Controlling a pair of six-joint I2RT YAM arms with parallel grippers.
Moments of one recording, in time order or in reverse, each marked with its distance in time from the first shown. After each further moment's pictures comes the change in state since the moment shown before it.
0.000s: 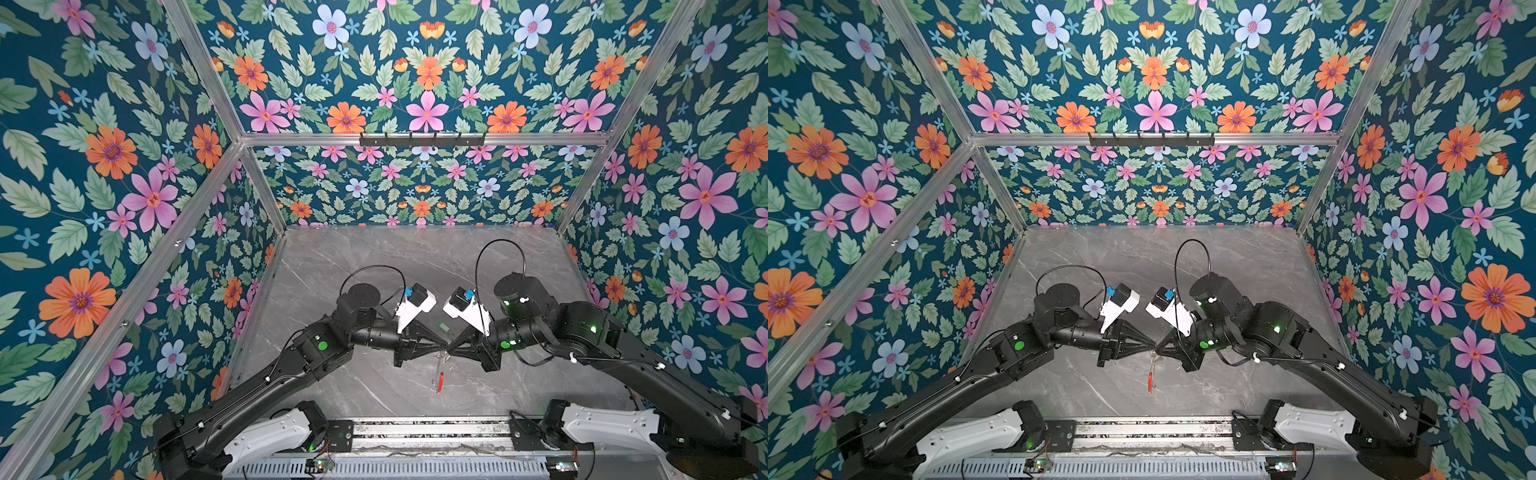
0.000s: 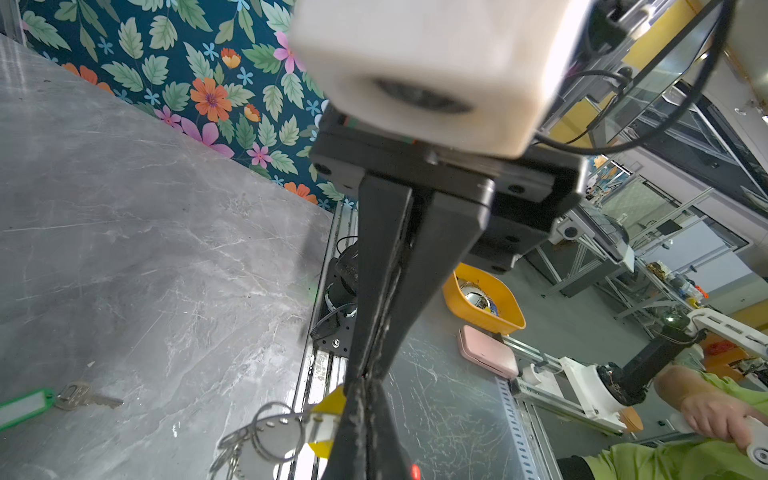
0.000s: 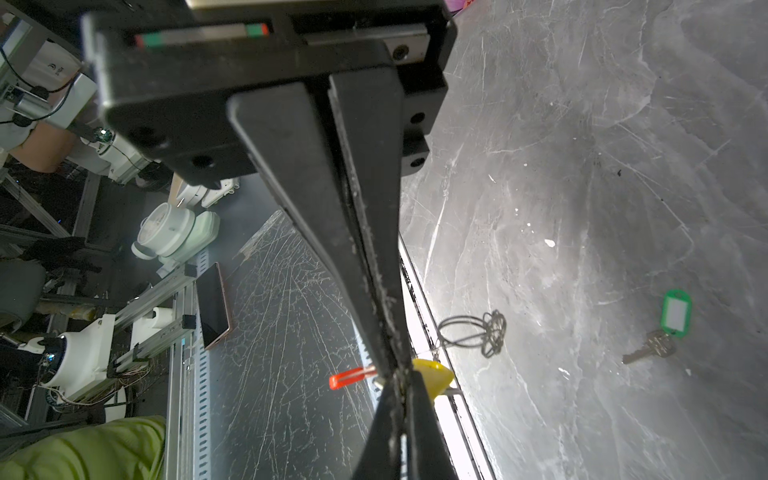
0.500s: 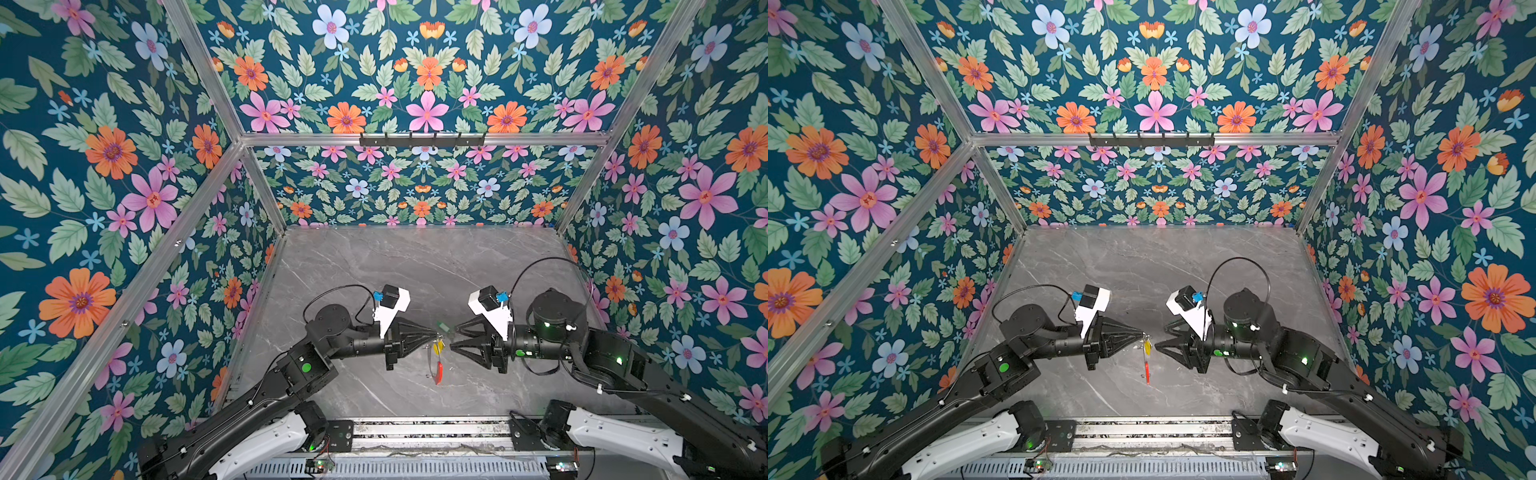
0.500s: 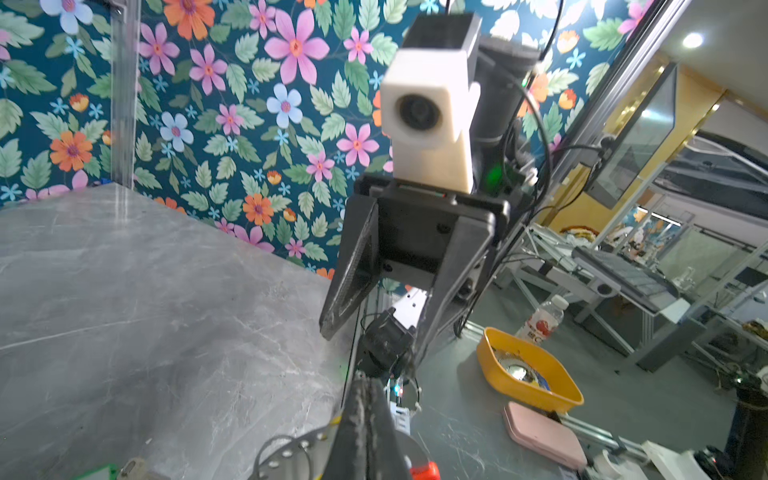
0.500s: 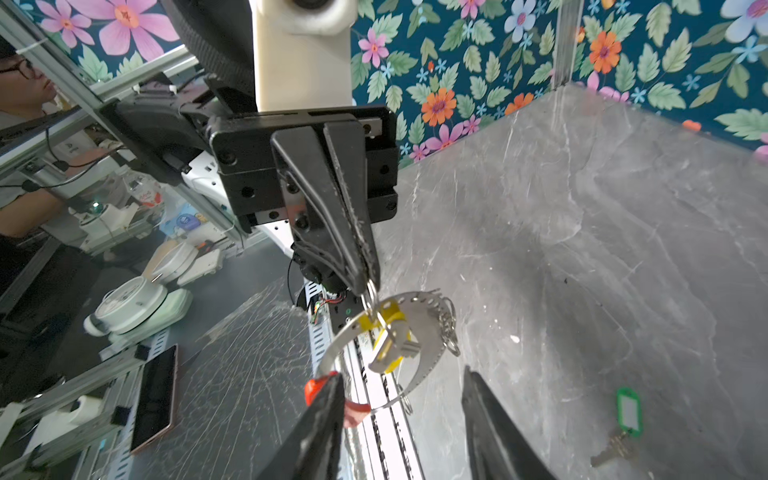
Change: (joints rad) left arm -0.001 -0.195 -0.195 0.335 -0.193 -0.069; right arm 0.007 -0.266 -0.290 0.430 0.109 0.053
